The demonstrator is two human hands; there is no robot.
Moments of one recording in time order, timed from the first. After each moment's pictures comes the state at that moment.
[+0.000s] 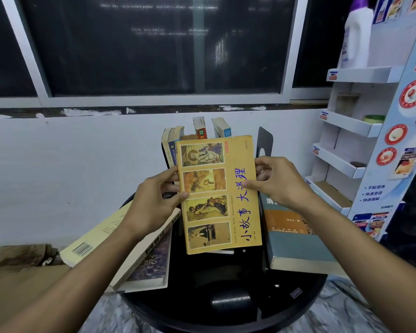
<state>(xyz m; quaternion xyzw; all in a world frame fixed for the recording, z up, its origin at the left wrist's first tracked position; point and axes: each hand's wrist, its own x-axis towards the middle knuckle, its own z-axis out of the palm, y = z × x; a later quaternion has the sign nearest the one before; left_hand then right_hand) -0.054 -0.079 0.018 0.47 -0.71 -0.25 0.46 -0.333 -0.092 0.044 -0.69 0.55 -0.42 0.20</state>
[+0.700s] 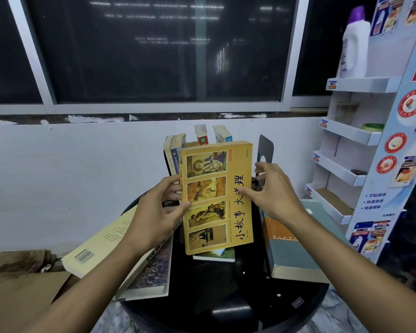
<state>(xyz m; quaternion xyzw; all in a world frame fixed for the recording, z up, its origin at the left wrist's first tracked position) -0.053 -0.076 0.002 0.45 -0.71 -0.22 0.50 -0.320 -0.103 0.027 -0.66 0.62 -0.42 0.09</state>
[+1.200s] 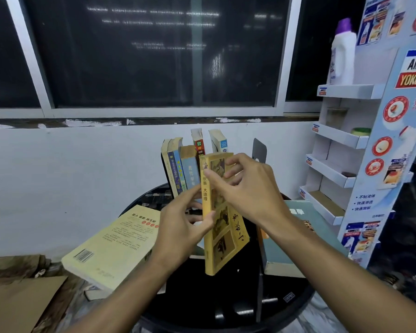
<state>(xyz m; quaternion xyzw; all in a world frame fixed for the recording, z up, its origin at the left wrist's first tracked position) -0.106 -0.039 -0.003 0.39 -0.69 -0.22 0.57 -0.264 -0.033 0.074 -0.69 0.54 -0.48 0.05</state>
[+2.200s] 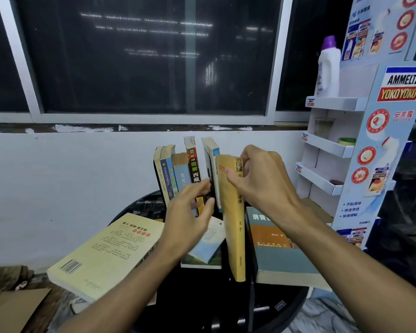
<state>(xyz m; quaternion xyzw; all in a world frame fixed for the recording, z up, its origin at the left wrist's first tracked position) -0.128 -0.064 0.012 0.38 -0.72 -0.16 0.55 -0.291 -0.038 0.105 -0.69 0.58 -0.42 -0.11</state>
